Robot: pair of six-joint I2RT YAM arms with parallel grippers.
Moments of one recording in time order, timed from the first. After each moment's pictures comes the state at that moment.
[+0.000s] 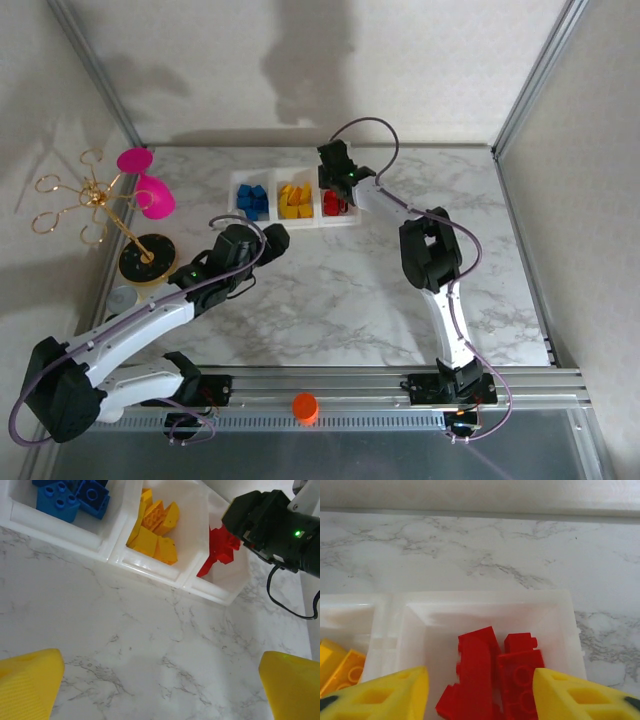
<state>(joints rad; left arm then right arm) -0.63 1.08 0.75 -0.26 -0.28 -0.96 0.58 2.26 1.91 -0.40 0.34 0.32</state>
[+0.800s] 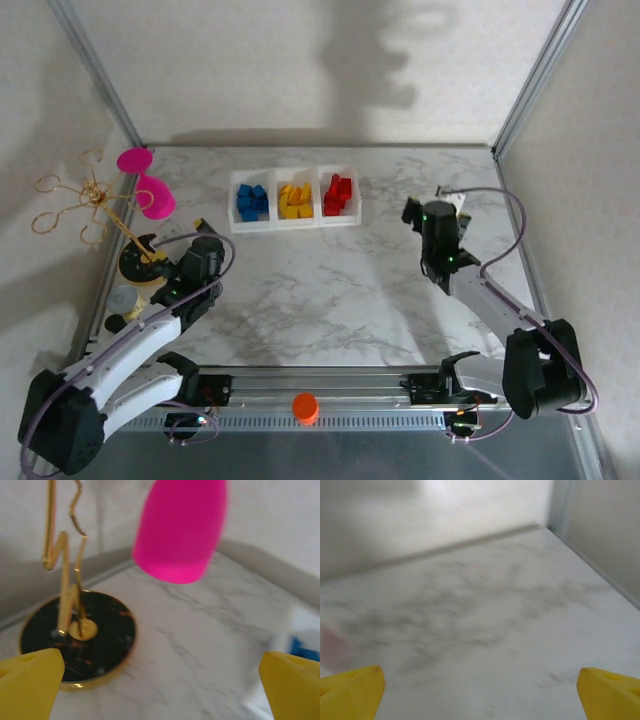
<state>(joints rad) -0.34 0.97 0.41 0.08 -0.99 -0.60 0.27 1.24 0.59 0.18 0.52 0.31</state>
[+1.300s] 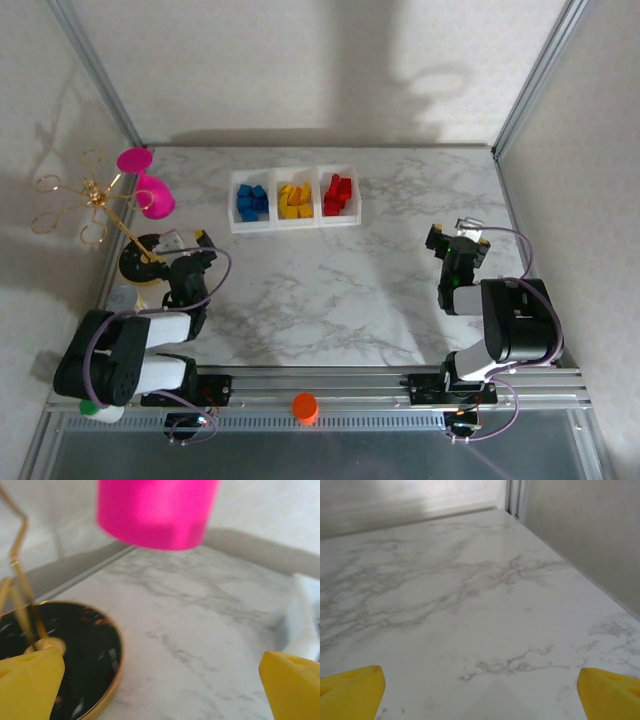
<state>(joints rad) -0.12 1.32 0.15 1.01 -0.56 -0.26 0.04 1.50 0.28 0.96 0.28 0.12</state>
